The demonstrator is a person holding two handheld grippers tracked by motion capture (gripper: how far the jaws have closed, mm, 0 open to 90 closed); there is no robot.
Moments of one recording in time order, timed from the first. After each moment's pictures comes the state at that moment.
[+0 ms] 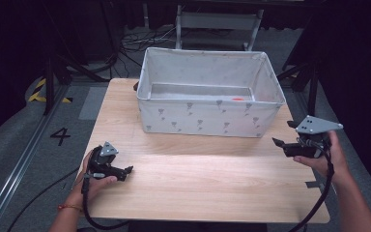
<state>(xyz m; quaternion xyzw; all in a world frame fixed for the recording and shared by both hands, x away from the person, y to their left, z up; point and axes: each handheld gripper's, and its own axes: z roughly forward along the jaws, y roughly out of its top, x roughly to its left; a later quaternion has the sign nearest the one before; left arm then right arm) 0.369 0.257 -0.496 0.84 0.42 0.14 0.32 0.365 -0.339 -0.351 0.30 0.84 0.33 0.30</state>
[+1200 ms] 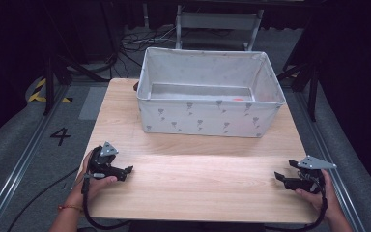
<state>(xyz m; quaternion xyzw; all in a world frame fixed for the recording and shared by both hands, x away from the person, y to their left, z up) 0.369 0.257 -0.496 0.84 0.42 0.15 0.32 0.327 -0.393 -0.495 0.43 0.80 0.36 0.21</state>
